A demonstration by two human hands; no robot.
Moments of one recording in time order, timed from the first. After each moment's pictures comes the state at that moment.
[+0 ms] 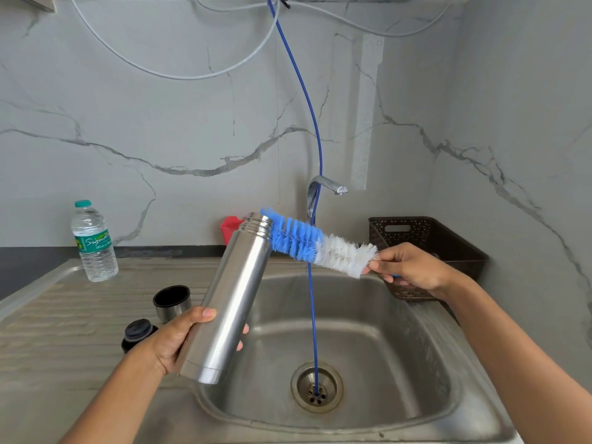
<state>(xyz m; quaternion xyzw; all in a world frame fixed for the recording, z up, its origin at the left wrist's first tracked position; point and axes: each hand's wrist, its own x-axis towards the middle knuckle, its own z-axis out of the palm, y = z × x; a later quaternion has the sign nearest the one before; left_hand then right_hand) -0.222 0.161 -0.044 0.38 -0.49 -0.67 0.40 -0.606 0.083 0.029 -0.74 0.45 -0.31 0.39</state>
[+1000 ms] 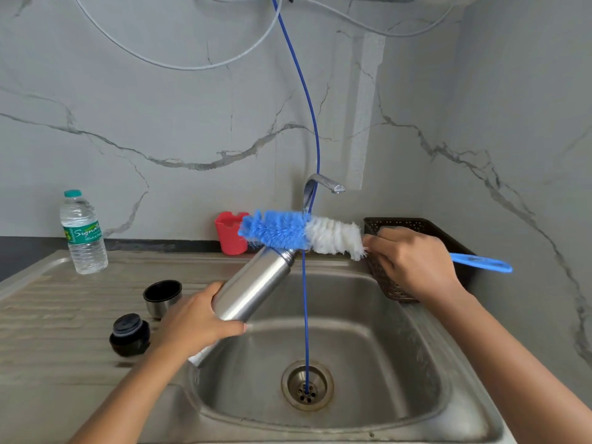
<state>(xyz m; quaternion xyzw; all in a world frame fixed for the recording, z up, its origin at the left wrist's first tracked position) -0.260 0.161 -0.029 0.71 -0.64 -0.10 0.27 -0.590 0.114 0.043 -0.79 0.40 -0.29 -0.36</state>
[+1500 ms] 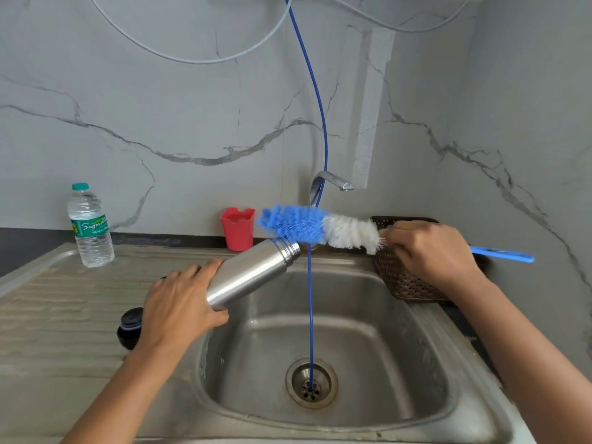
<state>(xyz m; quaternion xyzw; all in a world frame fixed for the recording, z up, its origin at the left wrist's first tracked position) -0.239 0.159 -0.027 0.71 -0.65 0.20 0.17 -0.597 0.108 0.060 -0.81 0.42 -0.27 -0.32</state>
